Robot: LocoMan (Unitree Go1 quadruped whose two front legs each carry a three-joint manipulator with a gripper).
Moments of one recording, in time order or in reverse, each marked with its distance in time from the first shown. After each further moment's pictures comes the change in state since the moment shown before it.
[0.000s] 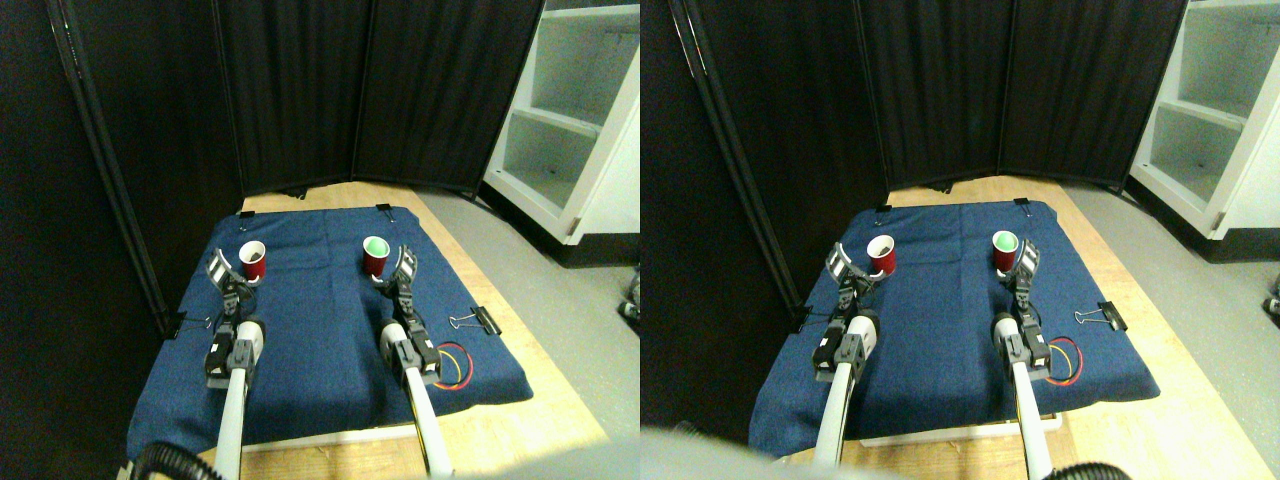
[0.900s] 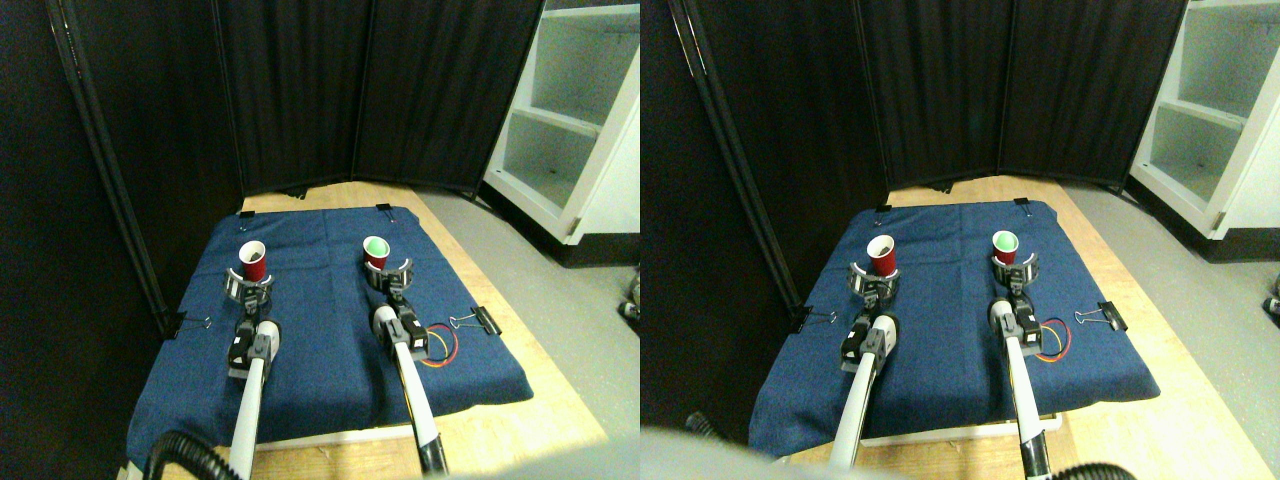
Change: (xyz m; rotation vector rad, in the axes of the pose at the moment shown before) right arm 0.023 -0.019 -0.018 0.628 0.000 -0.165; left arm 0.018 0.016 -0.037 -0.415 -0.007 0.132
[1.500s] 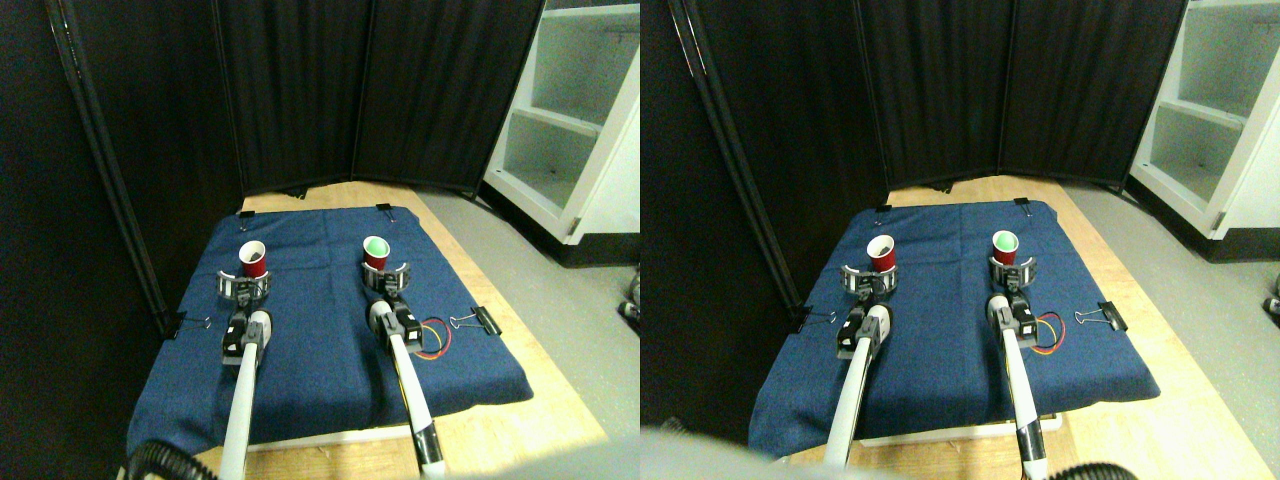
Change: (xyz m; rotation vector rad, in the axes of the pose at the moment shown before) right arm 0.009 -0.008 -0.009 0.058 0.009 -0.065; left arm 0.019 0.005 0.007 -0.126 0.047 0.015
